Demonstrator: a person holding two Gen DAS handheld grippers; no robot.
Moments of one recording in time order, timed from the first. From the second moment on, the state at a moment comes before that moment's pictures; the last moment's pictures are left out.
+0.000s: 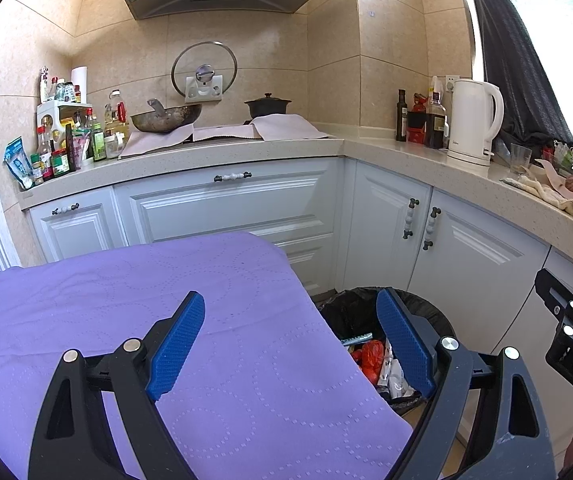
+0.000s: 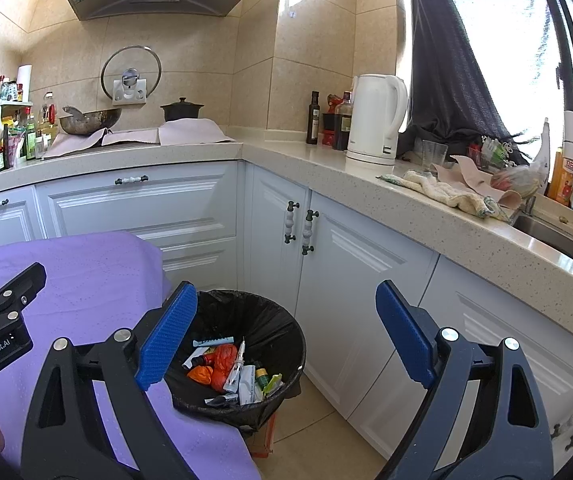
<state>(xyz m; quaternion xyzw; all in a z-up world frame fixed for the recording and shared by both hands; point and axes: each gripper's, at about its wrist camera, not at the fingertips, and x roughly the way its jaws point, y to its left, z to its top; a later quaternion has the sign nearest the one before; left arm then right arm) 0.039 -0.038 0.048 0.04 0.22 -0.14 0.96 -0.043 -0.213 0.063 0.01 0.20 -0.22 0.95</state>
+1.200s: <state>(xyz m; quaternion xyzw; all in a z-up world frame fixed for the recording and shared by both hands) 0.029 -0.041 0.052 0.04 0.21 -0.14 0.97 -0.047 -0.212 0.066 0.00 0.20 -0.22 0.95</state>
